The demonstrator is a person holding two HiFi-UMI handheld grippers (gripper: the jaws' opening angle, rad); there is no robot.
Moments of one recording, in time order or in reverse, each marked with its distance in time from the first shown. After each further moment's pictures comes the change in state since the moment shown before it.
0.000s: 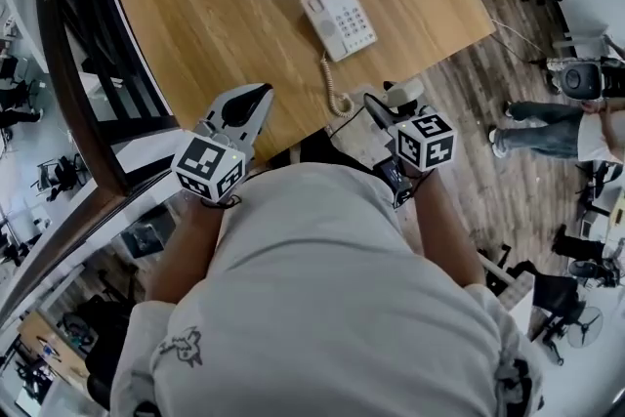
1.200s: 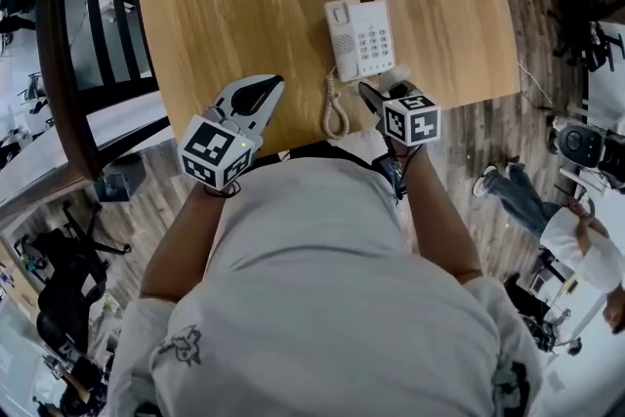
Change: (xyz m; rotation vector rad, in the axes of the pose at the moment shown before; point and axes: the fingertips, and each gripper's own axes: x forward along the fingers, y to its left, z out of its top) left arm 0.074 0.056 -0.032 -0.178 0.073 0.181; right arm 0.142 -0.078 -0.006 -0.061 0.300 0.156
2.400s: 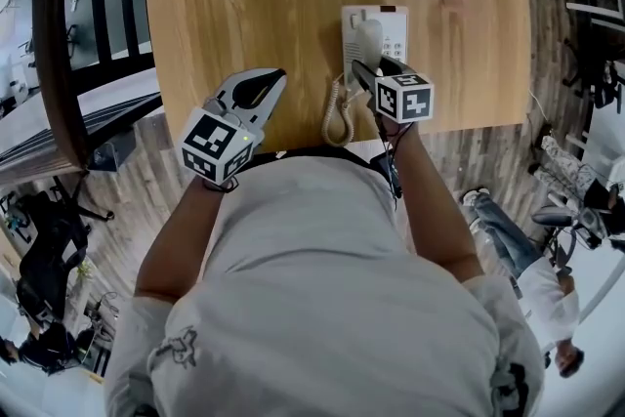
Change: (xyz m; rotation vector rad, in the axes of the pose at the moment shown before) left arm 0.026 0.034 -0.011 -0.084 0.035 0.095; right arm 0.079 -0.020 0.045 -0.019 0.043 0.072
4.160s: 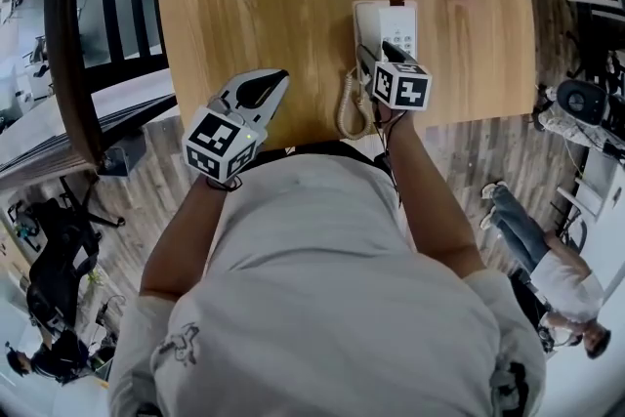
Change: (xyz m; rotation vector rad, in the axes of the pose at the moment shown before) left arm -0.032 0.012 -0.014 0.012 0.020 -0.026; right arm 0.014 0.011 0.015 0.093 -0.093 -0.171
